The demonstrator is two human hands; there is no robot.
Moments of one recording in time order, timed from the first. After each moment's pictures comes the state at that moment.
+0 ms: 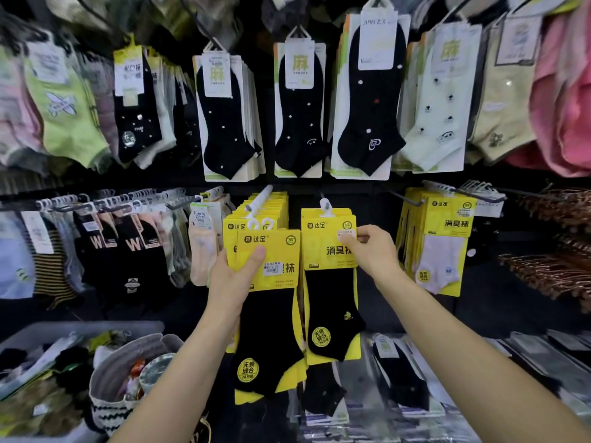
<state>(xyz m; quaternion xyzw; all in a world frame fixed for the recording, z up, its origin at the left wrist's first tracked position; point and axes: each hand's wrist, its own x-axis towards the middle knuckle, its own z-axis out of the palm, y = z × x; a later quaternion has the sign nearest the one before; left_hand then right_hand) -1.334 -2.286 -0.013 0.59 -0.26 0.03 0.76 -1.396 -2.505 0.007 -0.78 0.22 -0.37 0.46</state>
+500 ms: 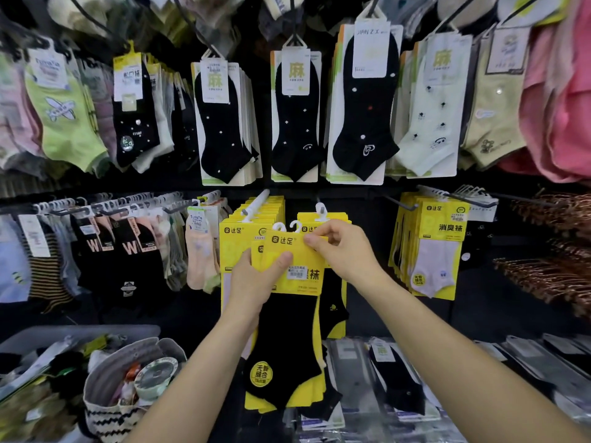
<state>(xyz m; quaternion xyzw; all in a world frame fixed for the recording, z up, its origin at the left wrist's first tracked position) -1.349 -2.314 -0.008 0.65 -0.23 0.00 0.73 -1.409 -2.464 0.025 -0.82 0.07 -0.35 0.44</state>
